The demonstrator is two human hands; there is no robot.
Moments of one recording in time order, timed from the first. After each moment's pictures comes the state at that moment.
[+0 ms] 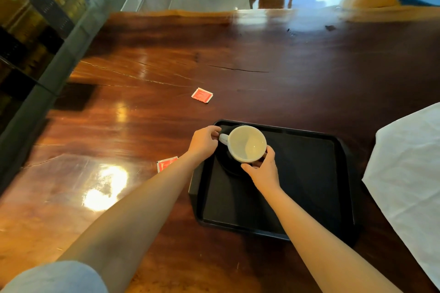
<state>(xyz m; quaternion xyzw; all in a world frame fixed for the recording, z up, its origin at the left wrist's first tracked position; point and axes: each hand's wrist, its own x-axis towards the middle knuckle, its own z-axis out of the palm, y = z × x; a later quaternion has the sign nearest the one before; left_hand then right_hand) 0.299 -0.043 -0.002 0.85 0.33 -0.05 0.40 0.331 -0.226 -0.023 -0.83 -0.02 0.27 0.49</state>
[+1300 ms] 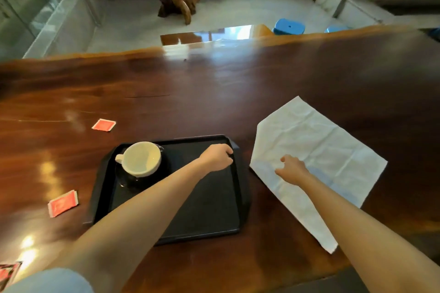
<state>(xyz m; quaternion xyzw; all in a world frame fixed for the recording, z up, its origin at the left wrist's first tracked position) 0.401 -0.311 0.054 0.91 0.07 -0.22 0.33 0.439 -0.535 0.044 -0.96 0.00 0.25 0.13</state>
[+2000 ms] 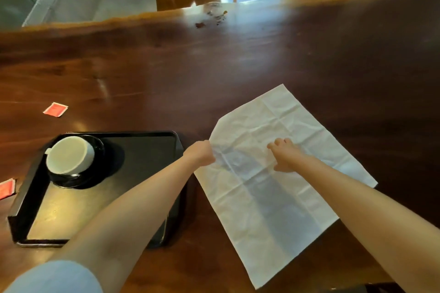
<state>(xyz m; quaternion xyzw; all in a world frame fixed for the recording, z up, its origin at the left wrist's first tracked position) 0.525 -0.441 -0.007 0.90 0.22 -0.31 0.20 0.619 -0.666 -0.013 -0.89 -0.31 0.31 -0.12</state>
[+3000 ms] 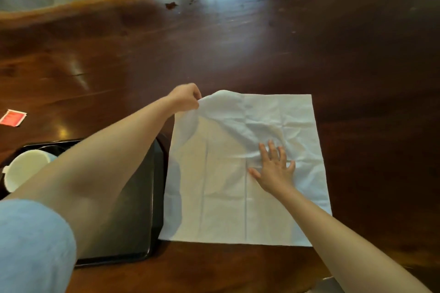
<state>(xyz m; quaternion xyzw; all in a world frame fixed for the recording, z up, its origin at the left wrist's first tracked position) 0.643 -0.400 0.022 0.93 0.17 -0.20 0.24 0.558 -0.687 -0.067 -0.96 -0.11 0.26 0.05</state>
